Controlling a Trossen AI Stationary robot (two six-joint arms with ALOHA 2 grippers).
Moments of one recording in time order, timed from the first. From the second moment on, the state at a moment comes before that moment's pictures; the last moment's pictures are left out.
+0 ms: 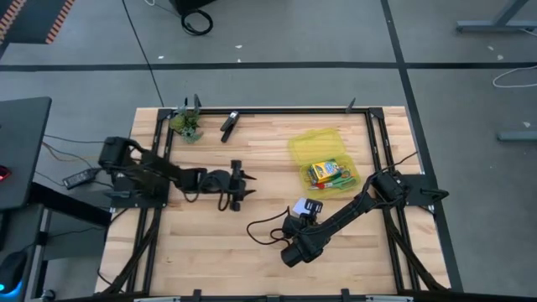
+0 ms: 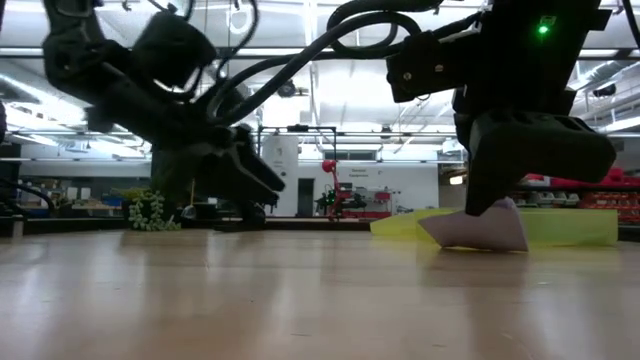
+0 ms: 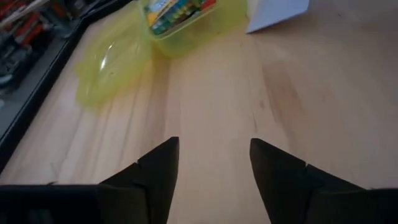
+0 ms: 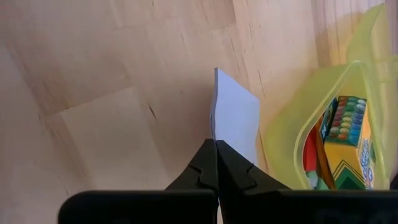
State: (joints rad) left arm -0.07 1.63 0.45 0.69 -0.26 0.33; right arm 0.55 2.20 1.63 -1.29 0.53 0.94
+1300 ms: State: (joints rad) left arm -0.08 2.03 0.85 0.83 0.06 0.56; right arm 0.52 2.15 1.63 -1.25 0.58 0.90
